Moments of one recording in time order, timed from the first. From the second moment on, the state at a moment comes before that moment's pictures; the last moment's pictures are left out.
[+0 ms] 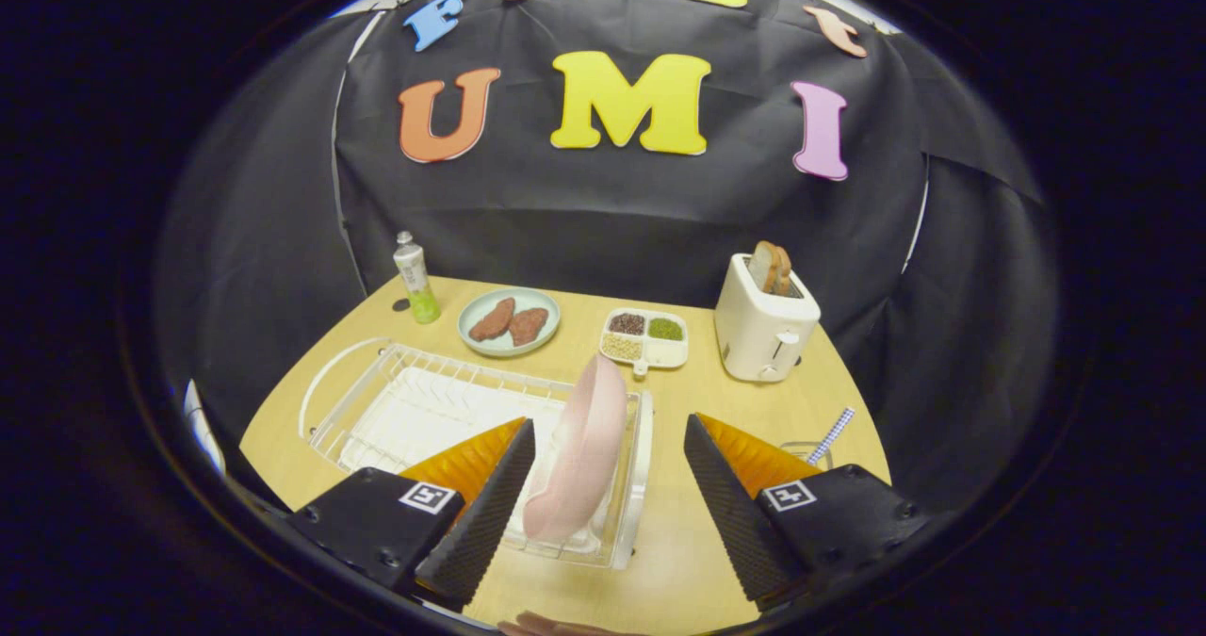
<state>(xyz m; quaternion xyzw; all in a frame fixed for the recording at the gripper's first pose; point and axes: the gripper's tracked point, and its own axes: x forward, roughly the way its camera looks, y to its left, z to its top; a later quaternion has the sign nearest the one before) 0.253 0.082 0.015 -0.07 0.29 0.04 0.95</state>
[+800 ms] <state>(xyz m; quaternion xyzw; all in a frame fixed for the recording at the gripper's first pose) 0.286 0.086 -0.008 -0.14 0.50 -0.08 0.85</state>
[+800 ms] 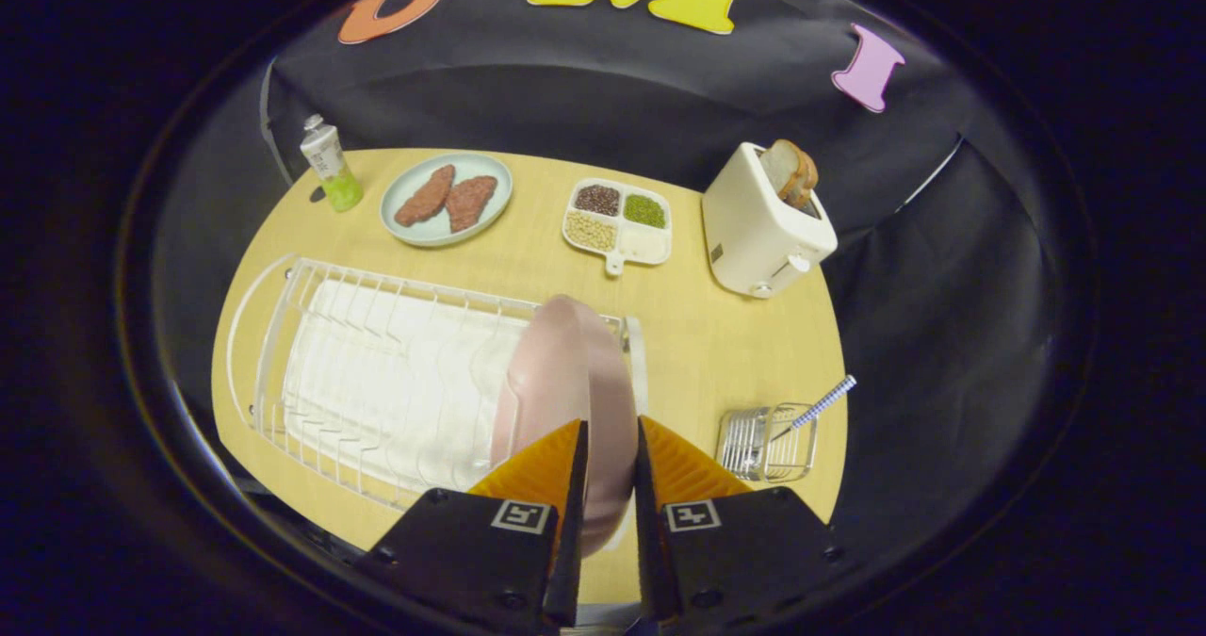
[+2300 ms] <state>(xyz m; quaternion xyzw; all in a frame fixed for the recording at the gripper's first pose) 0.173 0.097 0.058 -0.04 0.27 -0.12 0.95</state>
